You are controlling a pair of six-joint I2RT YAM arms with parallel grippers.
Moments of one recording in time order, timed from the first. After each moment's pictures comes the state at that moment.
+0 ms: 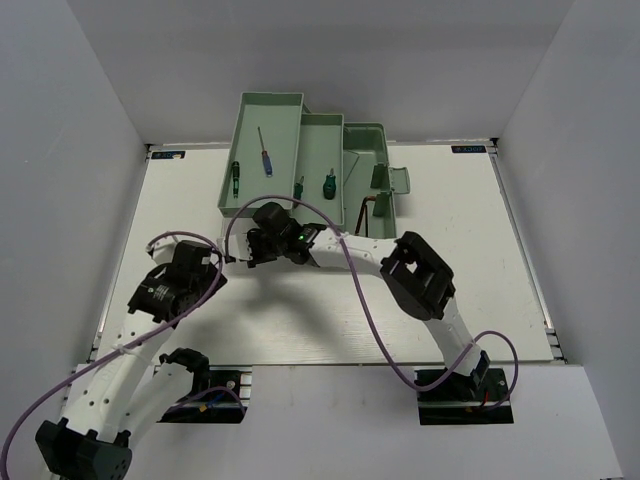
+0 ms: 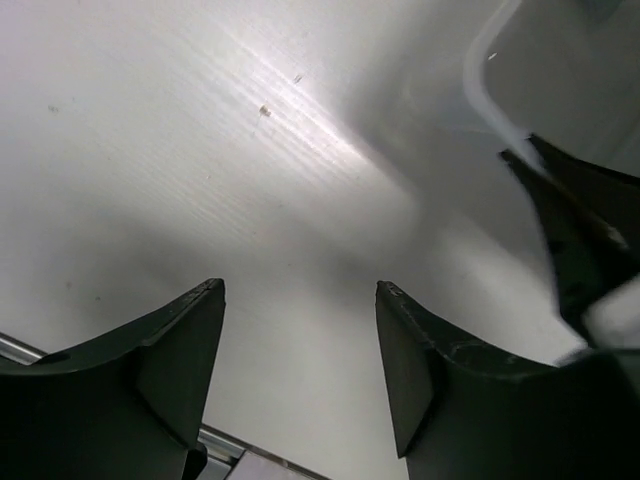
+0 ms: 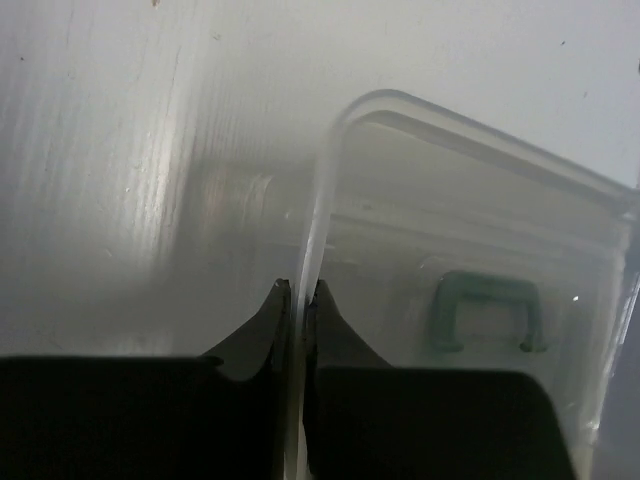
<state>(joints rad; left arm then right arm) -0.33 0.76 0.78 -0.97 -0.42 -0.94 1.03 2.17 1.66 -0.13 -0.26 -0.92</state>
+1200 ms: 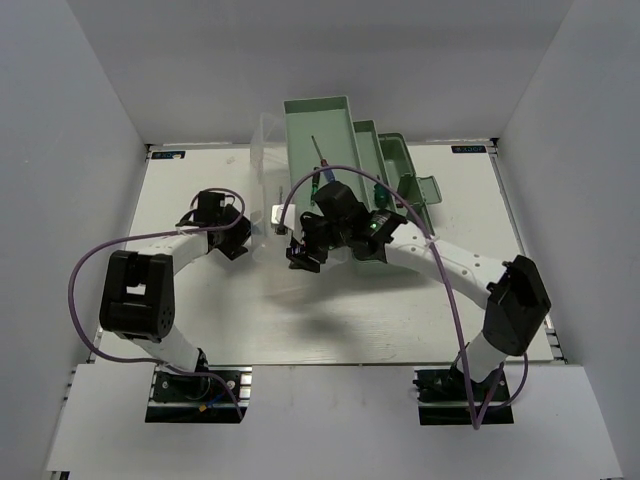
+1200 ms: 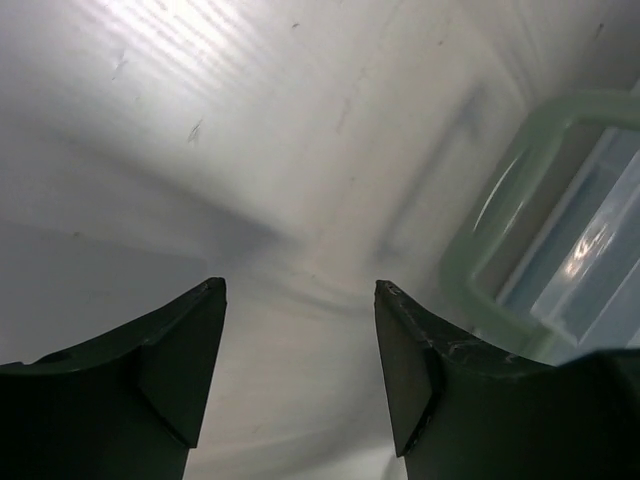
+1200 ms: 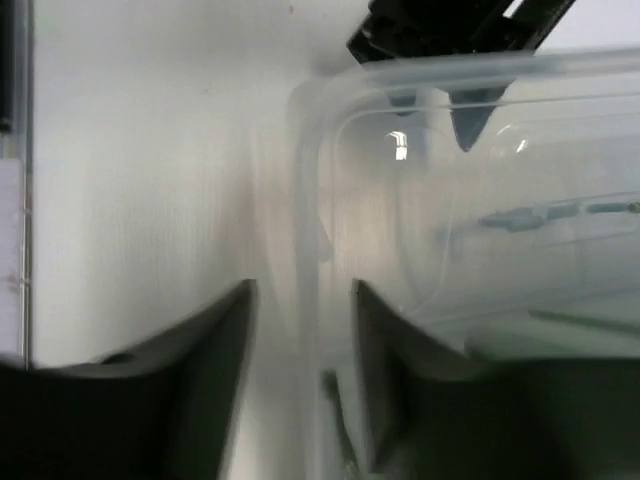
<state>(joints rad) -0.14 1.60 0.88 -0.21 0.13 -0.96 0.92 1.62 1.36 -0.39 -0.47 -0.50</state>
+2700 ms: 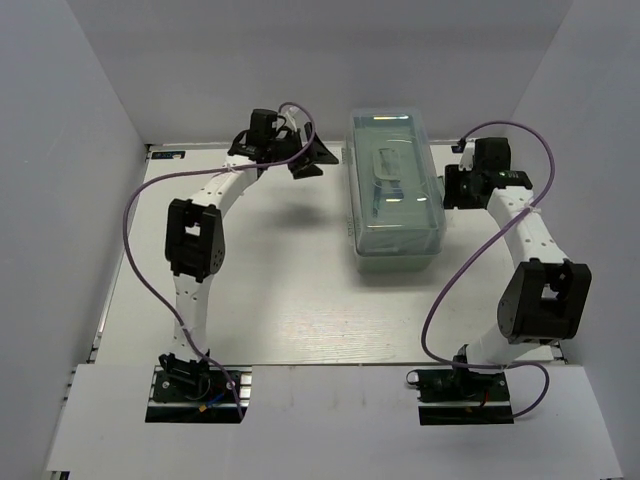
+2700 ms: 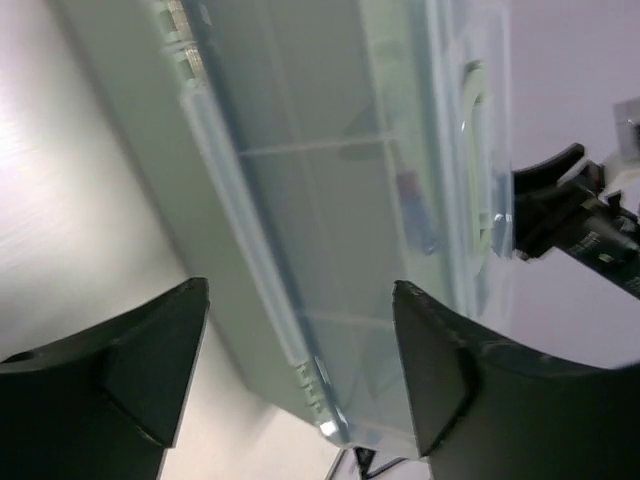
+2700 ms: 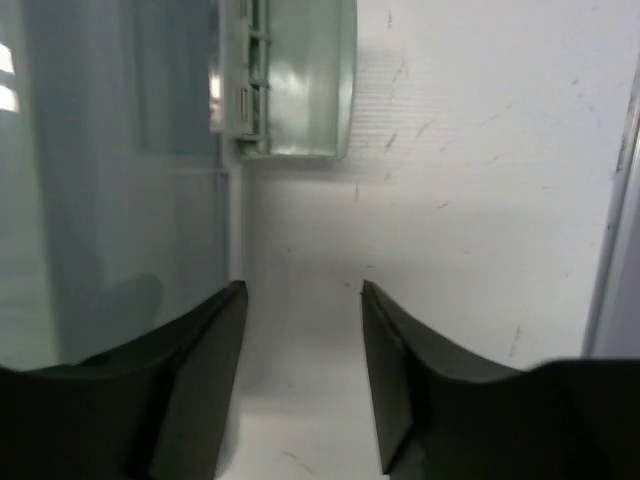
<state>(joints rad) -0.31 2.26 2.01 -0.26 0.78 -0.71 0.02 1.57 1.36 -0.65 -0.05 -0.06</state>
